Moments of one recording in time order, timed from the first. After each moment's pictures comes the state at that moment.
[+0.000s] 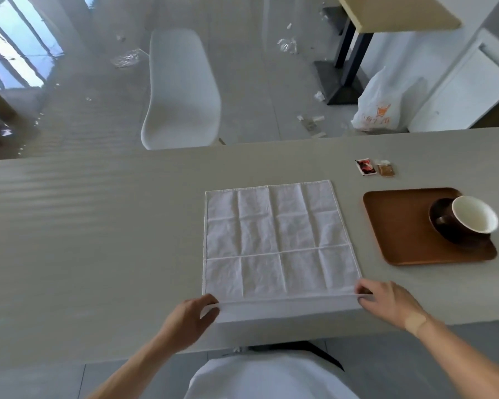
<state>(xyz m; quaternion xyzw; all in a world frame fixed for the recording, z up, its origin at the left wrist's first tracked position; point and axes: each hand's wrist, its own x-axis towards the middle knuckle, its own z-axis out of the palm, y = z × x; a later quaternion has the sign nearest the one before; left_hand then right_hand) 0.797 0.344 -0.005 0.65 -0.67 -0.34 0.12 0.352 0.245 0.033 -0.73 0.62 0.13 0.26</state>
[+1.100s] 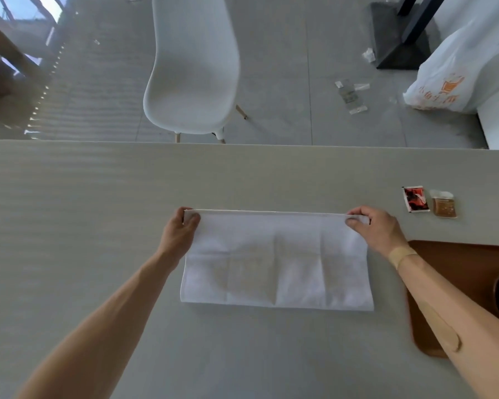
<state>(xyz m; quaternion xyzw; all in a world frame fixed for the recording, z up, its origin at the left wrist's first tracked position) 0.820 0.075 -0.017 0.81 -0.30 -0.39 0.33 0.417 -0.047 0.000 -0.64 0.67 -0.09 0.37</state>
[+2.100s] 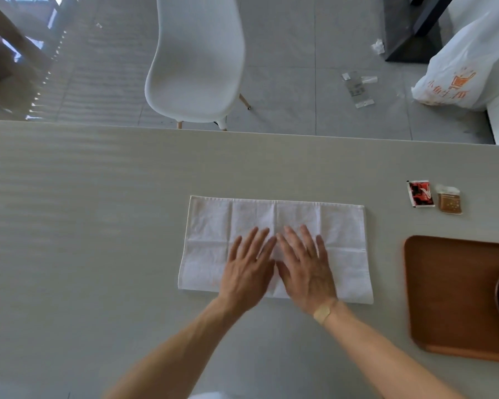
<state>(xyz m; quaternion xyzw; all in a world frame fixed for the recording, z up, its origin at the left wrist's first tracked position) 0.672 0.136 -0.042 0.68 -0.71 -0.13 0.09 0.511 0.089 -0.040 -0.87 0.48 -0.02 0.11</state>
